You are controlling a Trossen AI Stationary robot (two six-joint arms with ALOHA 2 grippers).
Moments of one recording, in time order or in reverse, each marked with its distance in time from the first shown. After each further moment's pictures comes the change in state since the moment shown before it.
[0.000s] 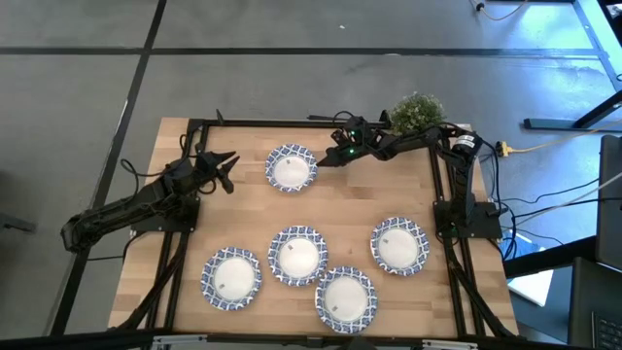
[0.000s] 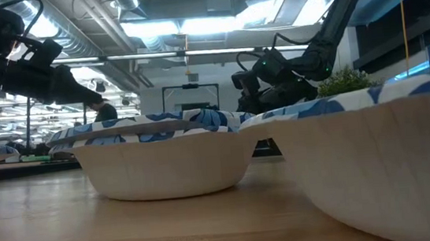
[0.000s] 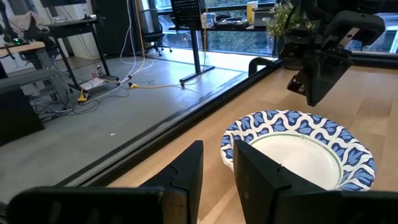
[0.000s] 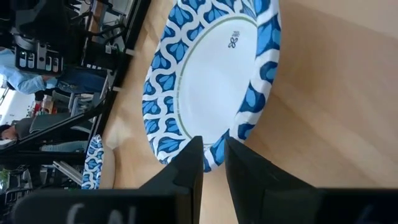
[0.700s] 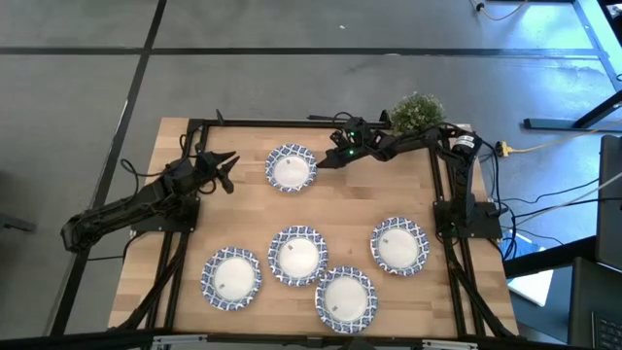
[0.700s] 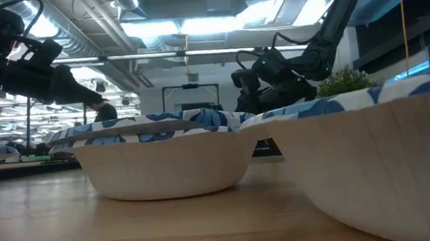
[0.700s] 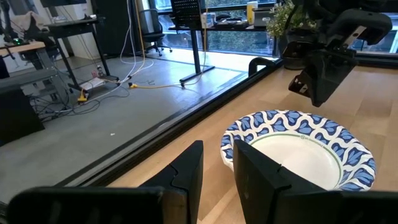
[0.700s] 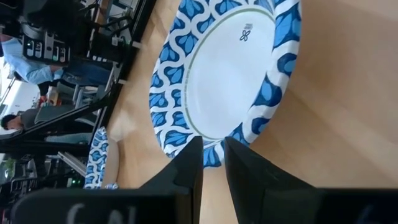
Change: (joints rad) left arm 0.000 0.000 0.000 0.000 0.000 0.000; right arm 0.008 0.000 0.000 0.006 -0.025 -0.012
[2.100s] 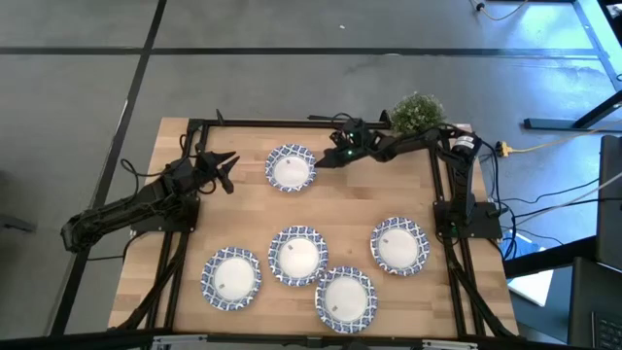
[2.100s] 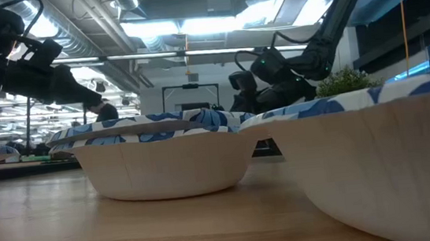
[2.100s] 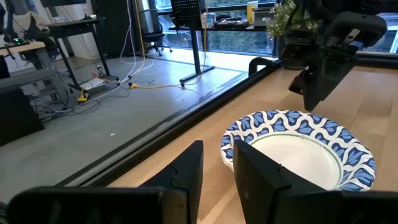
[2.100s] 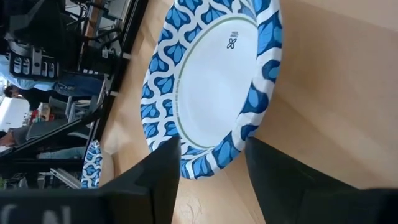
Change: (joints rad) left arm 0.000 0.000 0.000 0.000 0.000 0.000; right arm 0.016 0.000 0.000 0.002 0.067 0.047
